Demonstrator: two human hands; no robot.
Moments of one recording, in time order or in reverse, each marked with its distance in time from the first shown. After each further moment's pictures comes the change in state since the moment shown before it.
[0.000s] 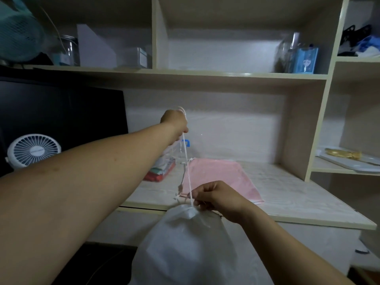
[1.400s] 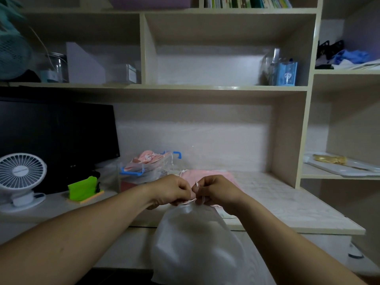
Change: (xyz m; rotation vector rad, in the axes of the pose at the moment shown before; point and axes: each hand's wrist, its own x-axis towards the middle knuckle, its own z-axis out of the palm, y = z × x) left_hand -0.058 -0.110 0.008 0.220 -0.737 0.170; right_hand 0.013 -0.033 -0.030 -0.018 0.108 -0.021
